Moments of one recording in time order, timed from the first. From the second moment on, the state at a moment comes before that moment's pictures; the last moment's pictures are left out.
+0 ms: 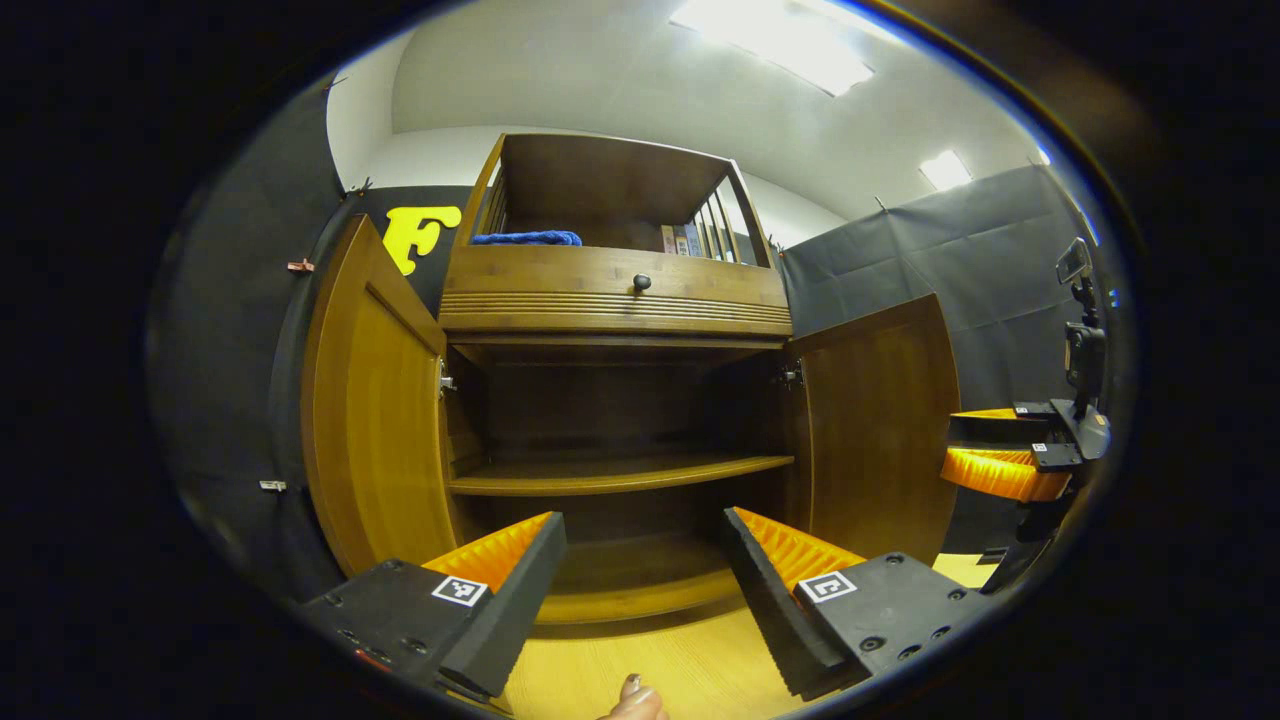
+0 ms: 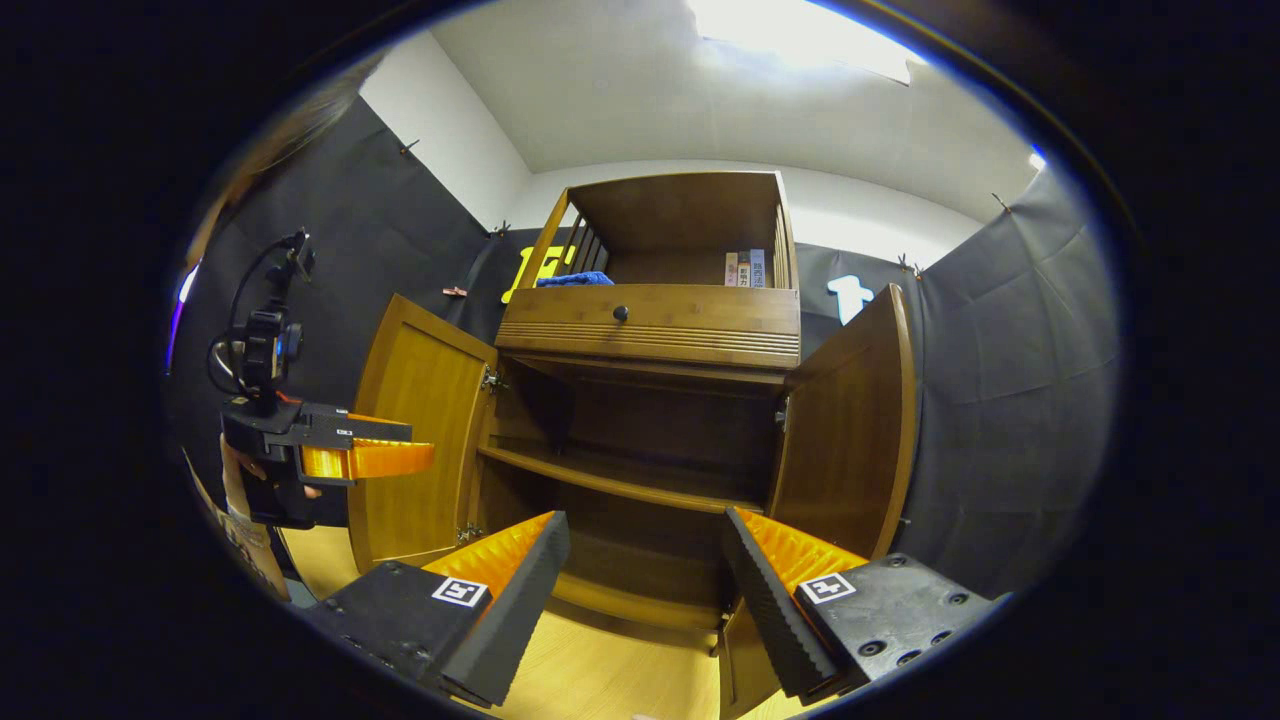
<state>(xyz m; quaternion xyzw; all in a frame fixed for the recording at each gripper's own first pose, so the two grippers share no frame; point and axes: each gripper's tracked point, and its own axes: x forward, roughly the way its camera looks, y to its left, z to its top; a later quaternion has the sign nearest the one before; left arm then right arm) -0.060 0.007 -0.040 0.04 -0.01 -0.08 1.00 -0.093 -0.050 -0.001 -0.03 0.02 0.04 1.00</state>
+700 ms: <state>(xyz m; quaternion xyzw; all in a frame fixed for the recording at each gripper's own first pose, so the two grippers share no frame) -0.072 0.001 -0.031 0.04 0.00 -0.07 1.00 -0.099 -0.054 0.005 -0.04 0.01 0.03 1.00</state>
